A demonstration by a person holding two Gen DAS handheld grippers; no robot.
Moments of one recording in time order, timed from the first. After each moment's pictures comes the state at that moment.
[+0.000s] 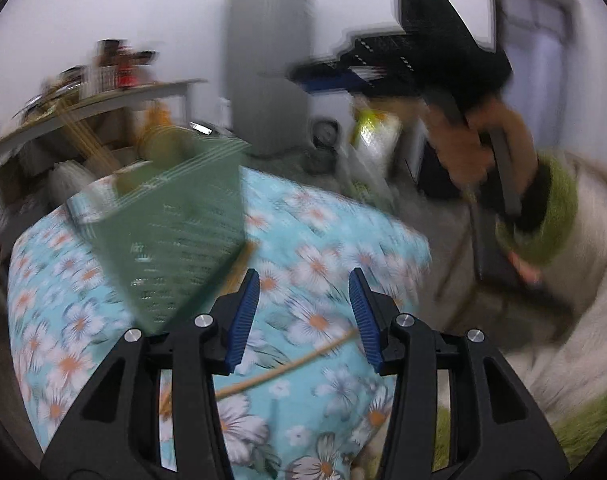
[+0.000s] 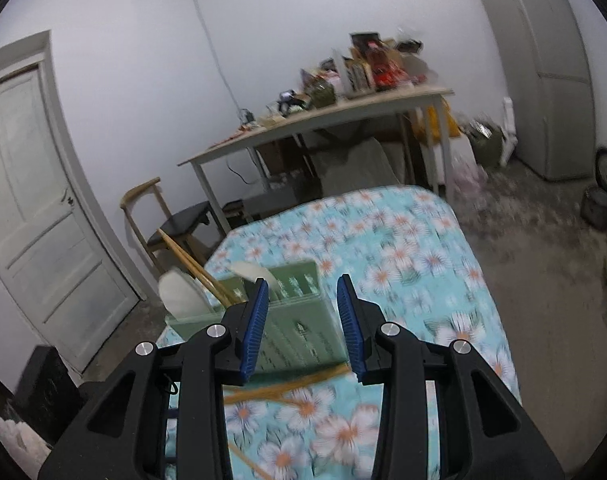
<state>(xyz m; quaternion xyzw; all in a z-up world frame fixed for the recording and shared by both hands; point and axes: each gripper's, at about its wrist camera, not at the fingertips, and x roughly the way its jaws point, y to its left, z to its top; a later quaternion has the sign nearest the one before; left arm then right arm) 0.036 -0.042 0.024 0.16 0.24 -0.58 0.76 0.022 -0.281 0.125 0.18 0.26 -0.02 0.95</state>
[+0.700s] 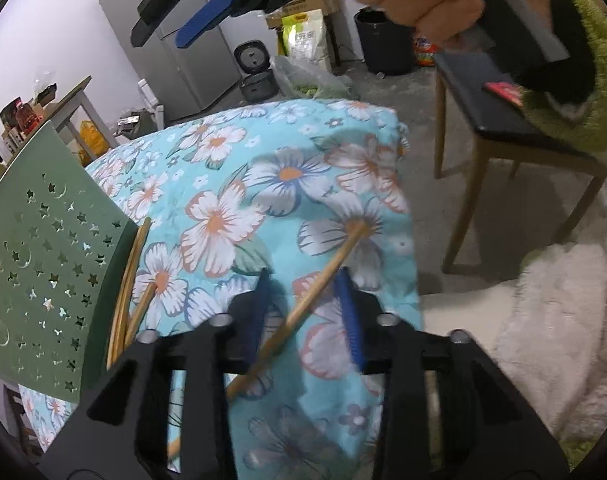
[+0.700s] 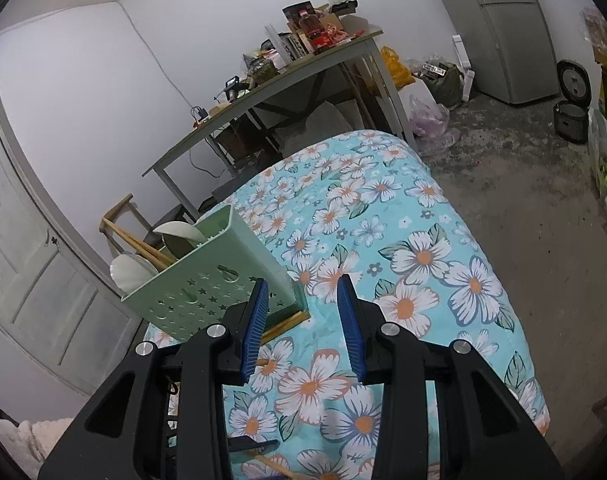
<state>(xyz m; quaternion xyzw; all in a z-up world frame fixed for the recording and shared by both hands) -0.006 -0.141 -0.058 0.38 0.22 -0.59 0.68 -0.005 -0.329 0.054 0.28 0.29 -0.06 0.91</state>
